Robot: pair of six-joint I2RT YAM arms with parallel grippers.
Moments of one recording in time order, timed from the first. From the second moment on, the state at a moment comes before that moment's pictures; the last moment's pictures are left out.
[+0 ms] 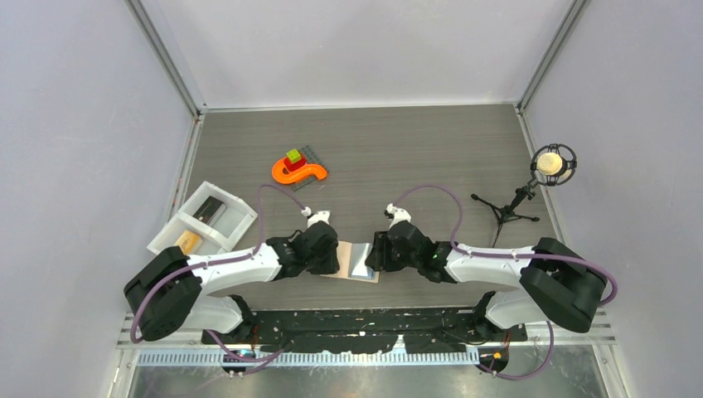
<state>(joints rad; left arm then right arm) -0.93 1.30 0.56 -0.23 -0.13 -0.84 0.93 1.34 0.47 0.14 0.02 0.78</state>
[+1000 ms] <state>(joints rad) -0.93 1.34 0.50 0.01 -0.03 -0.92 0.93 1.26 0.51 0.03 0.04 0.76</state>
